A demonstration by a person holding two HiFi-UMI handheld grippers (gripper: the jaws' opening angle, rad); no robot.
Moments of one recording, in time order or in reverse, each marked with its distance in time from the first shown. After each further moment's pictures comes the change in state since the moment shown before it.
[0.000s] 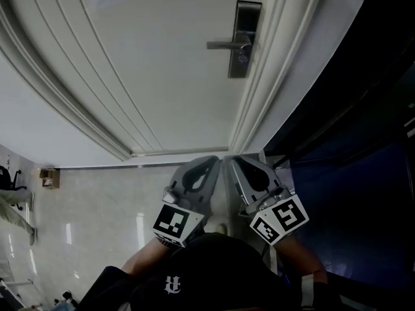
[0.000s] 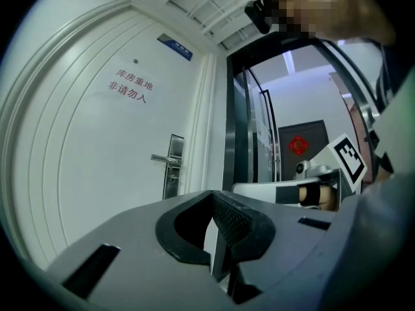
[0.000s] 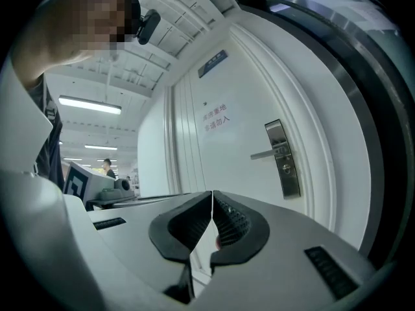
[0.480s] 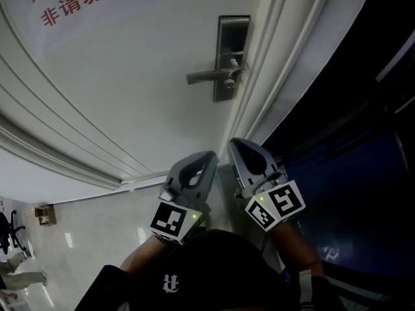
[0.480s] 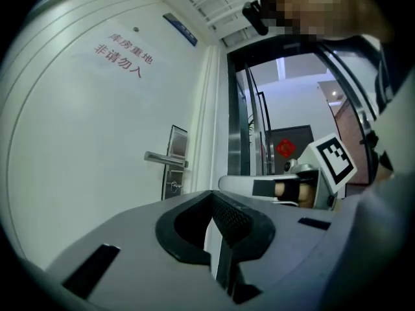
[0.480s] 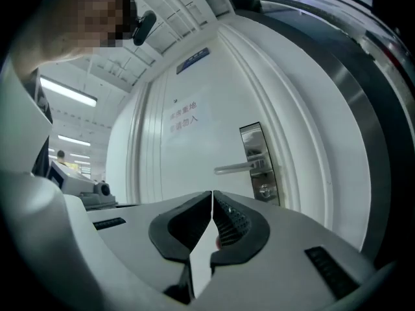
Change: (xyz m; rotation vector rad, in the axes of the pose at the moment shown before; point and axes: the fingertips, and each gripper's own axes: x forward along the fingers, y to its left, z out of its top) left arm 0.111 0.078 0.013 0.001 -0.002 -0.161; right arm 0.105 -0.111 0.031 -0.032 -0.084 -0.205
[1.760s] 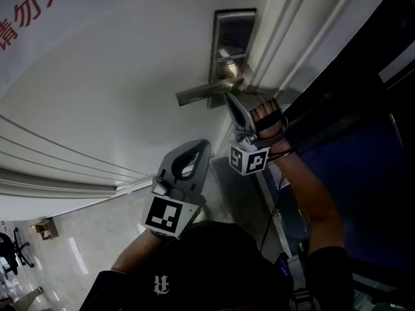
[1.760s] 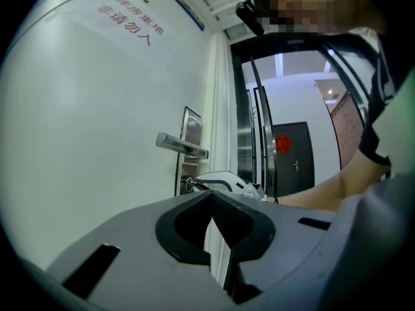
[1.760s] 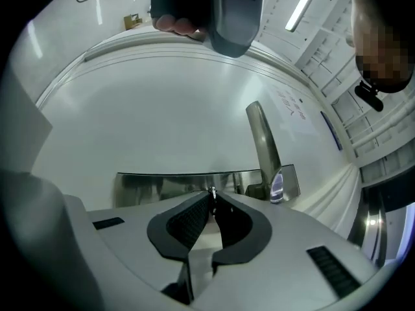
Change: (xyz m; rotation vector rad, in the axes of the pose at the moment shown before) left arm 0.066 0.072 -0.017 0.020 0.045 -0.038; right arm 0.143 -0.113 -0.039 -1.715 -0.005 -0.317
